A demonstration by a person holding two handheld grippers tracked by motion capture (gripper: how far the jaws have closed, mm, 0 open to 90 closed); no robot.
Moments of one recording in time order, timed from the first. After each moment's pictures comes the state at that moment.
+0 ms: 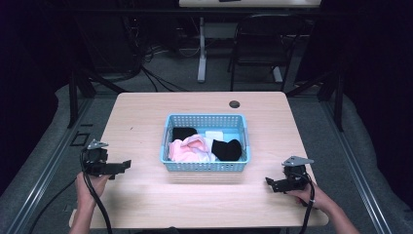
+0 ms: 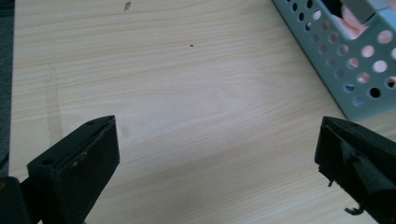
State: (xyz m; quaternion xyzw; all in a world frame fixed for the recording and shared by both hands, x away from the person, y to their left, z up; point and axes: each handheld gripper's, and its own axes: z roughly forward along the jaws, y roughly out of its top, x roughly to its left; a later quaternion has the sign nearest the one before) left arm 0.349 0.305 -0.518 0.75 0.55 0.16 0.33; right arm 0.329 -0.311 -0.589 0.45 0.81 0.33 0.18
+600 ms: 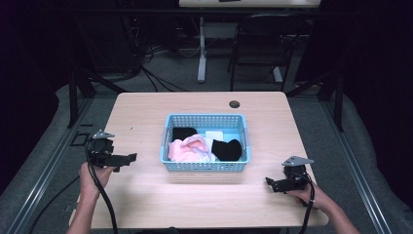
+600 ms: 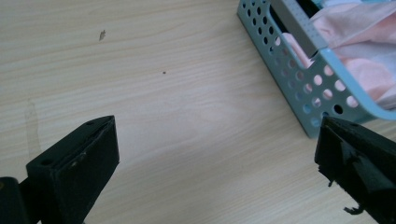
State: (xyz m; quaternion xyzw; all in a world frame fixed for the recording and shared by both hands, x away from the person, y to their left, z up) left arm 0.364 0.285 -0.488 0.76 0.53 0.15 0.34; right arm 0.329 -0.311 -0.589 0.45 0.81 0.33 0.18
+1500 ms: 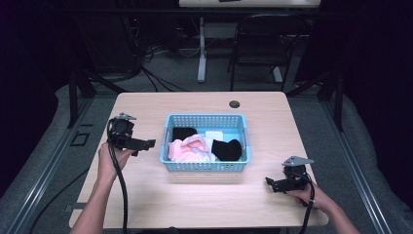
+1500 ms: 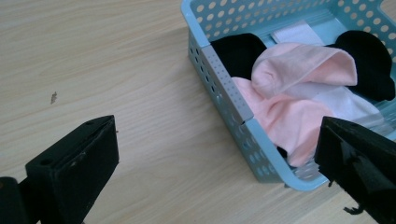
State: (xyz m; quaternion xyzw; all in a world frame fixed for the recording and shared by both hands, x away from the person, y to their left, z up) left arm 0.399 0.225 -0.451 0.79 0.49 0.14 0.33; right arm 0.329 -0.311 -0.589 0.45 0.81 0.33 0.18
